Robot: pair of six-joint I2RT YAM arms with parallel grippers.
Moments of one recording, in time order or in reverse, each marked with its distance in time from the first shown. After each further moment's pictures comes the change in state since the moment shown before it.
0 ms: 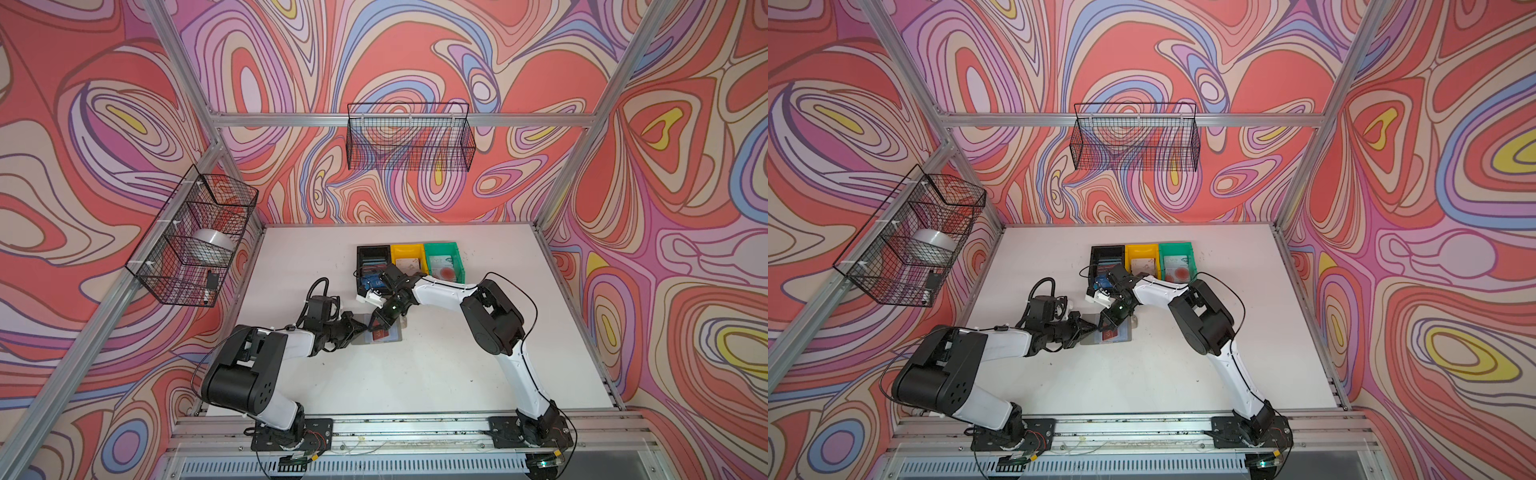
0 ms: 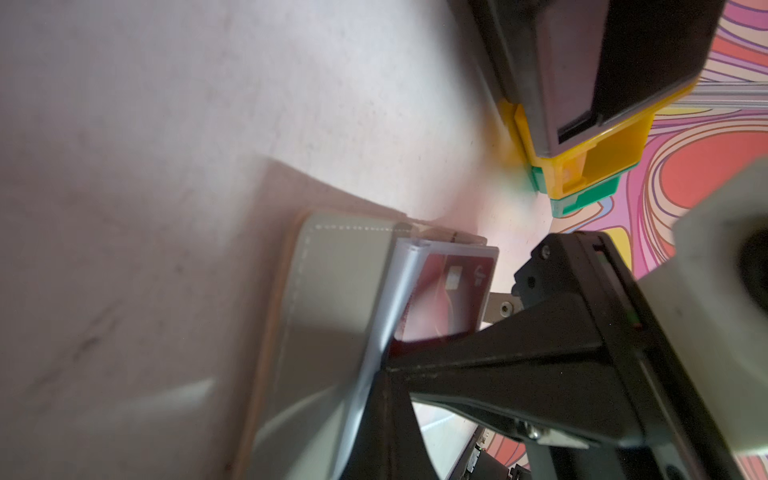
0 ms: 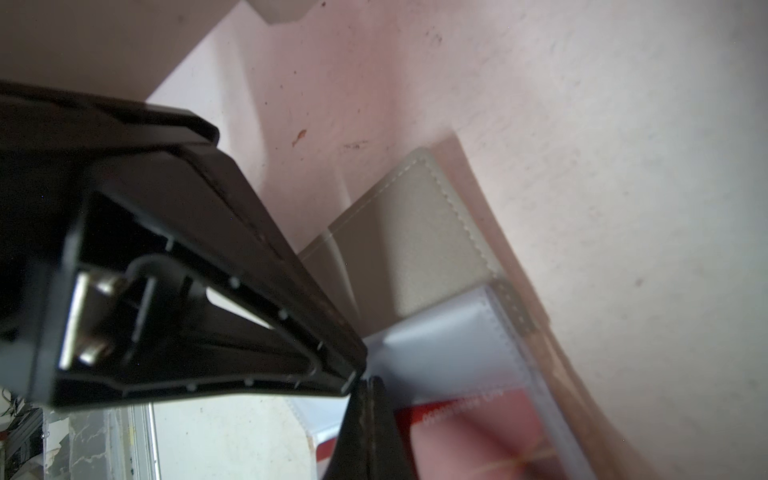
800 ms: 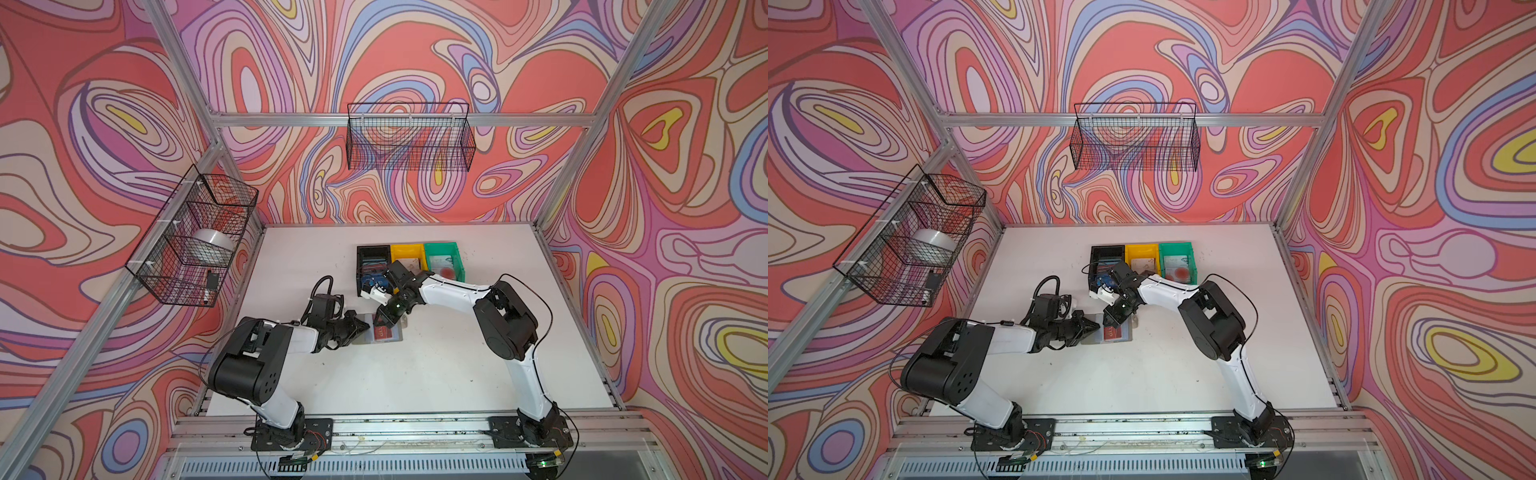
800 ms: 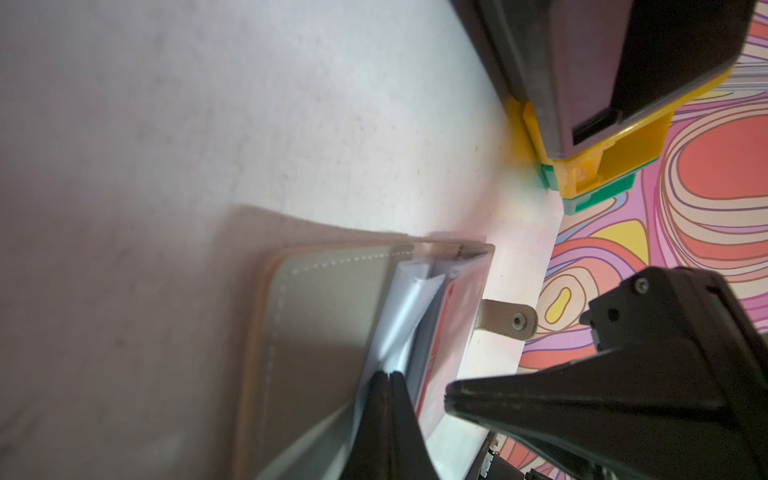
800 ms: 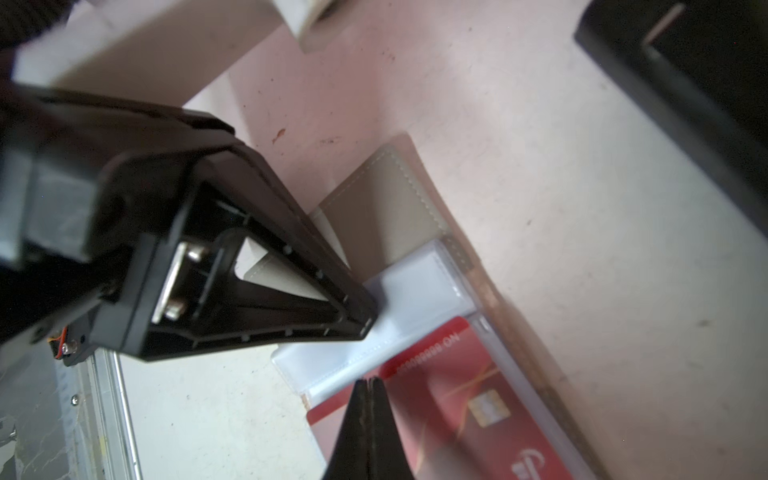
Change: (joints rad) left arm -0.017 0.054 0.036 -0.006 -0.017 0.039; right arm -0.007 -0.113 -0.077 0.006 0.155 0.021
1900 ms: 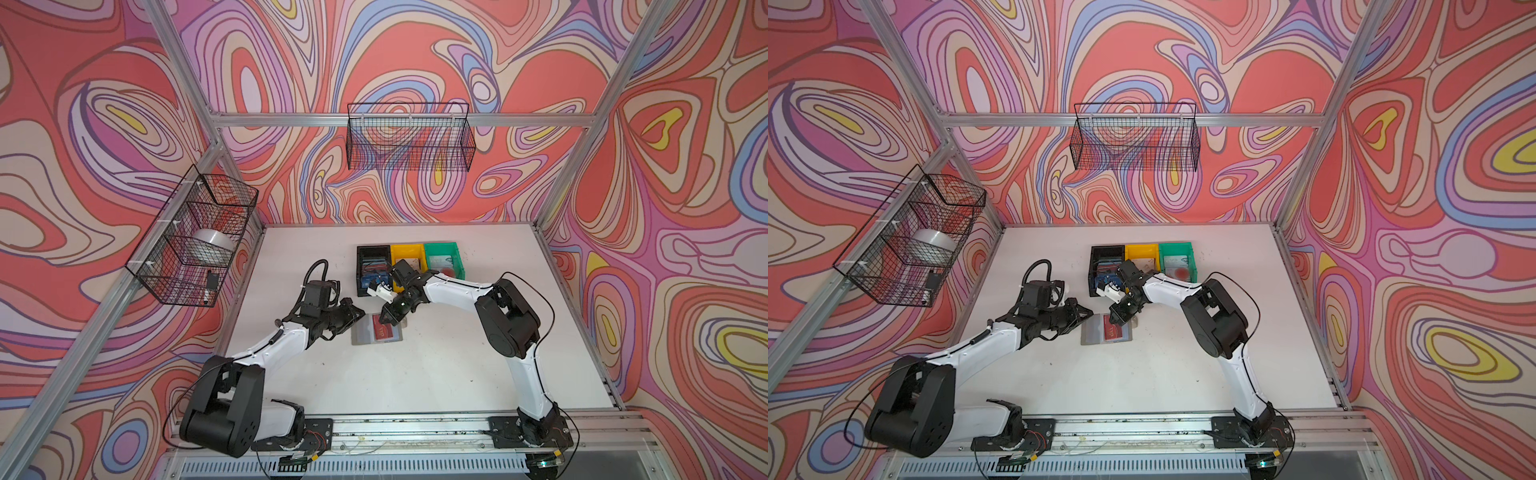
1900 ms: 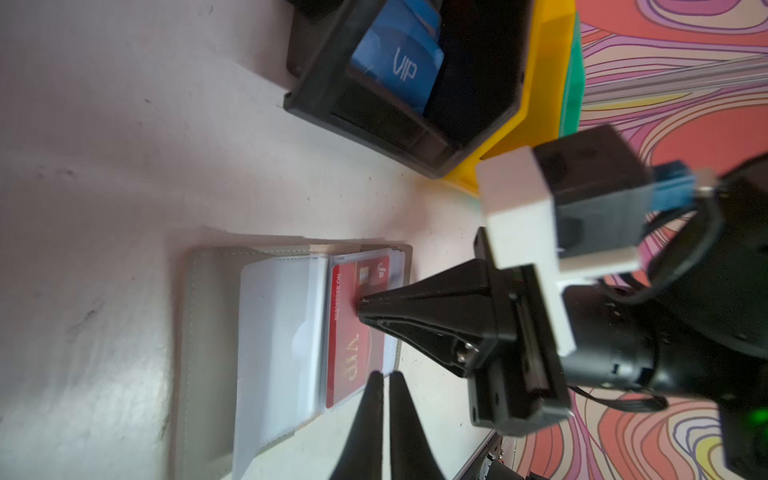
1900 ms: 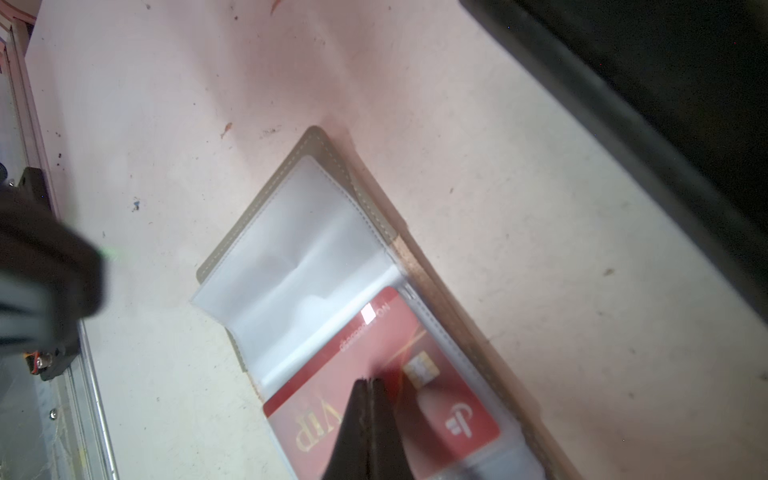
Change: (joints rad) left arm -0.018 -0.214 0.121 -0.296 -0.088 0.061; right arm -0.034 -0.002 -0.028 0.016 0.004 0.012
